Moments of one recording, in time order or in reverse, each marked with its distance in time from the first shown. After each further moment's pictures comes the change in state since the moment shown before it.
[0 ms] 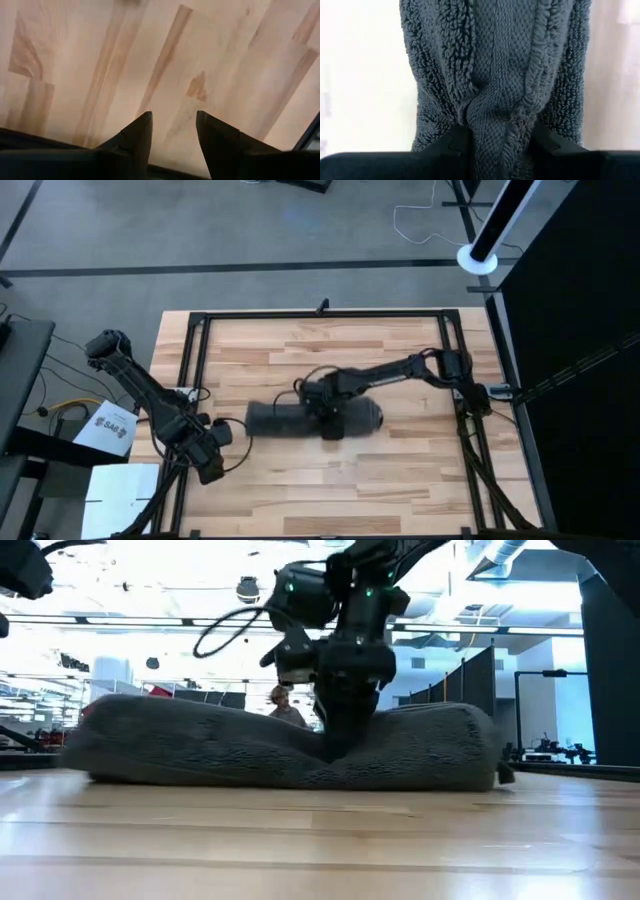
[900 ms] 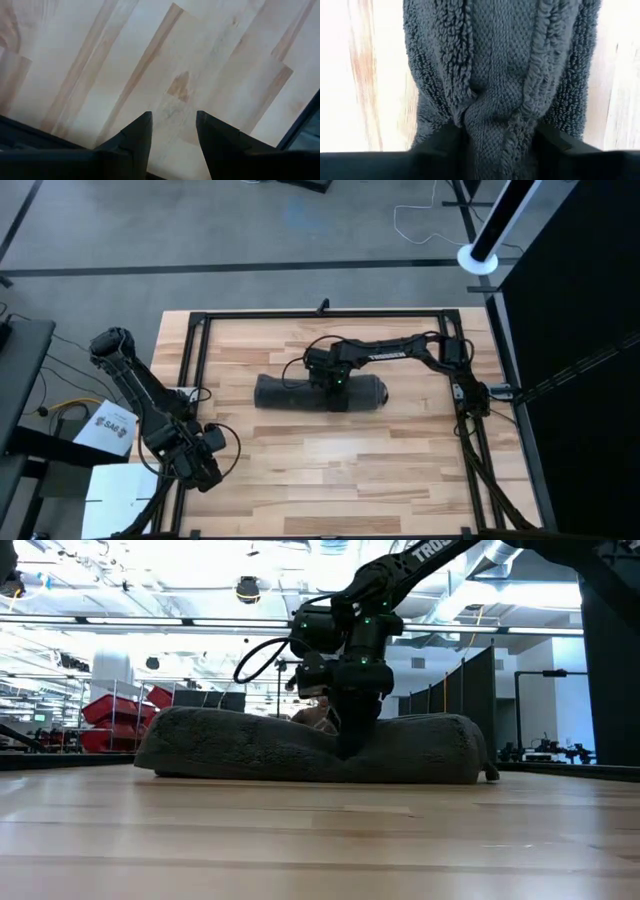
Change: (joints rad) left arm -0.147 0.000 0.002 0.053 -0.084 -0.281; right arm -0.188 -0.035 0.001 -0.052 -0.082 -0.170
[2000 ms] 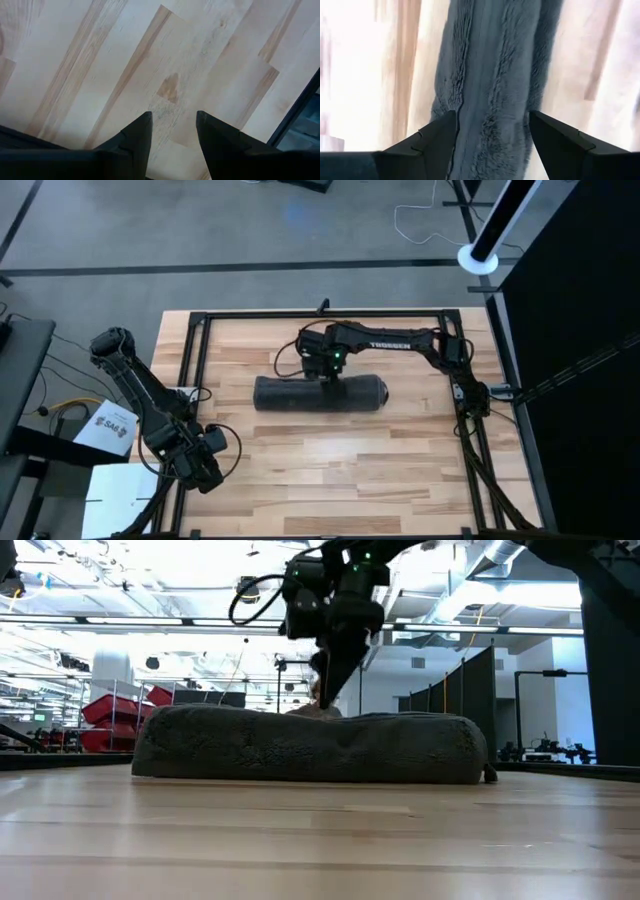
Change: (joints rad) left arm 0.000 0.000 0.000 0.031 0.000 0.004; right arm -0.019 -0.001 0.335 -0.296 -0.006 -0.151
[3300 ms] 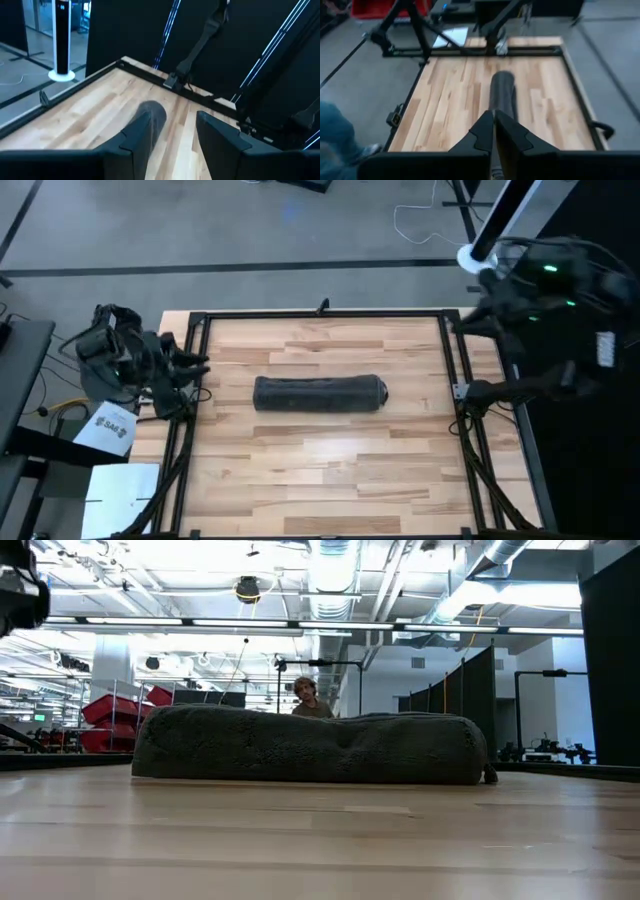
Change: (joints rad) left arm -0.110 -0.581 0.350 -0.138 -1.141 0.624; right arm -0.366 -1.012 0.150 -0.406 -0.393 0.048
